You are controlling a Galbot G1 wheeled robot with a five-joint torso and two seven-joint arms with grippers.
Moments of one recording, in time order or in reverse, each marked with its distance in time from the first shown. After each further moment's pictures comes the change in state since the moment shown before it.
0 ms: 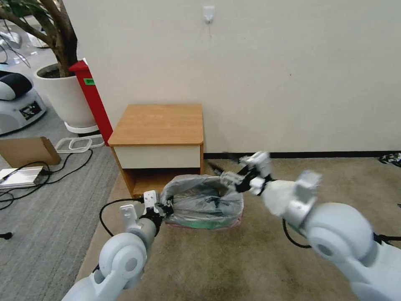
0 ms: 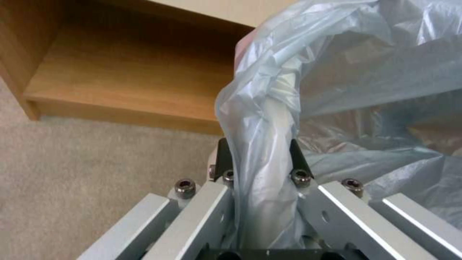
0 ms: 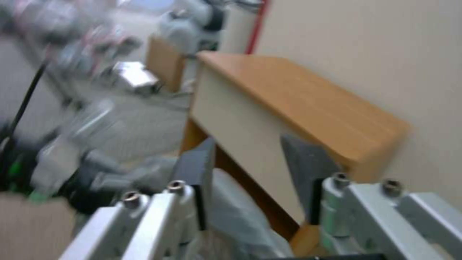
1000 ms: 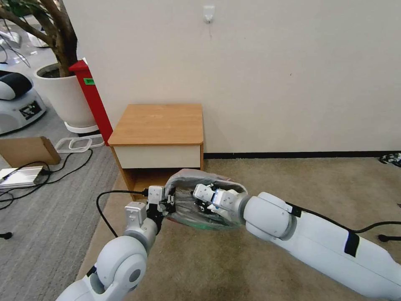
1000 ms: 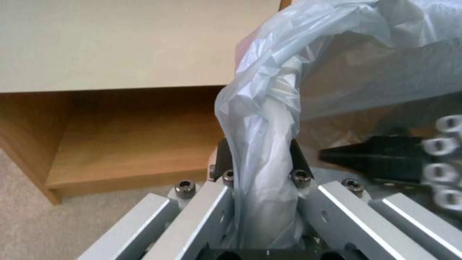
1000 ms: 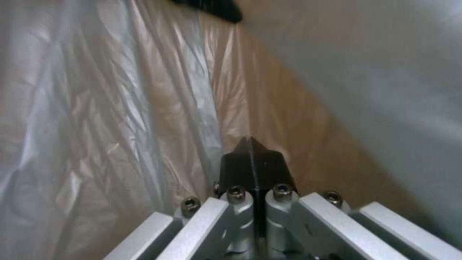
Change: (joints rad) left arm 0.006 0.047 0.019 -0.060 0.251 -0.006 0.134; right arm 0.390 0.111 -0.484 -0.275 -0.206 -0.270 -0.022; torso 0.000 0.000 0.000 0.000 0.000
